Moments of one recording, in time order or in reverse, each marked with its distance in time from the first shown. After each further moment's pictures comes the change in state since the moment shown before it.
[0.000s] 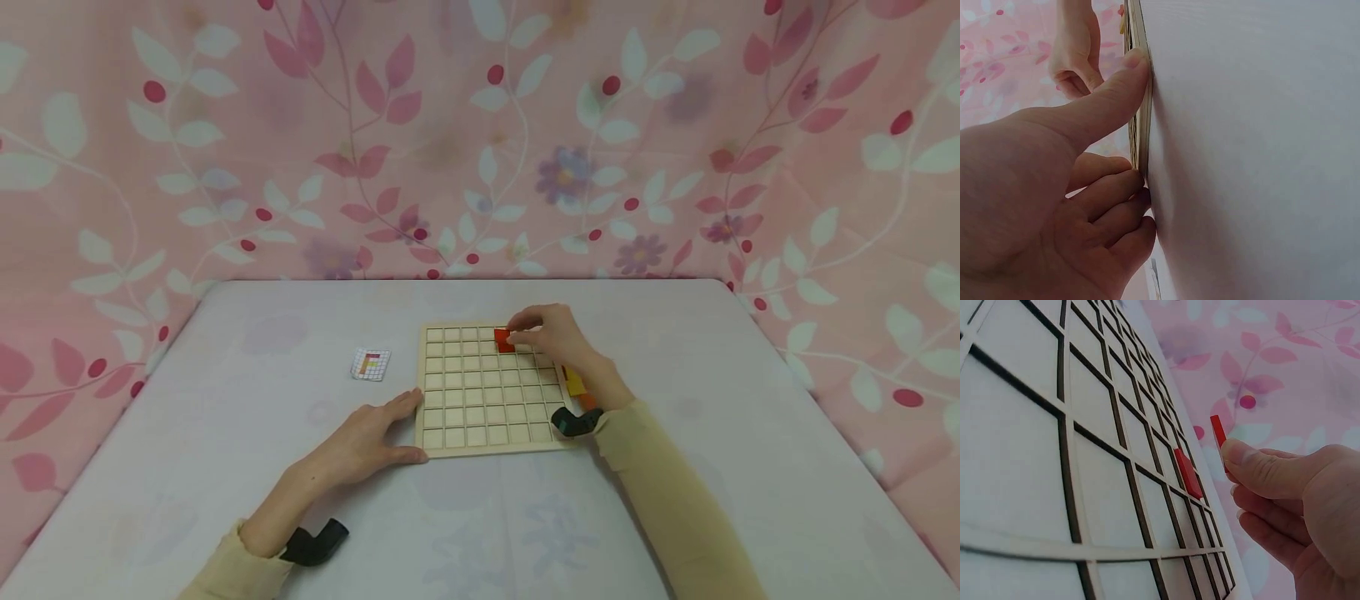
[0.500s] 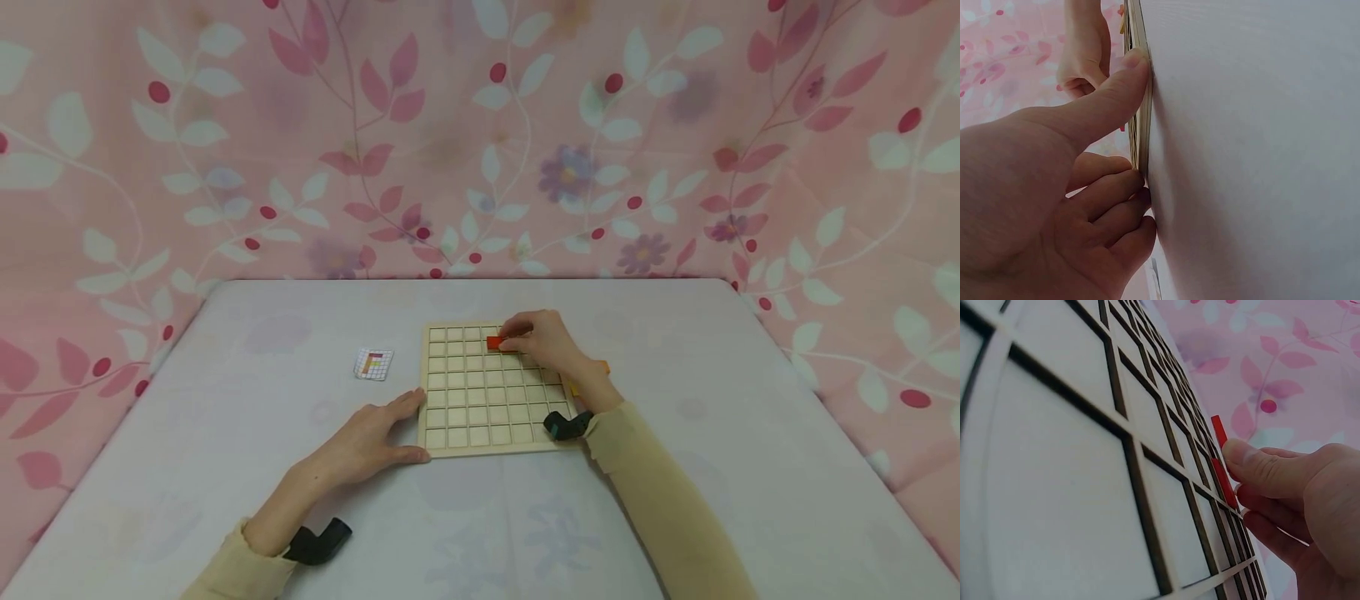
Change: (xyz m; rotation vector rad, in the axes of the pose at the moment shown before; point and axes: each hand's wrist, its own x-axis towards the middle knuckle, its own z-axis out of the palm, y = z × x) left_hand -0.001 0.001 0.001 0.008 0.004 -0.008; right_hand 0.002 -0.002 0.018 0.016 -0.026 -0.040
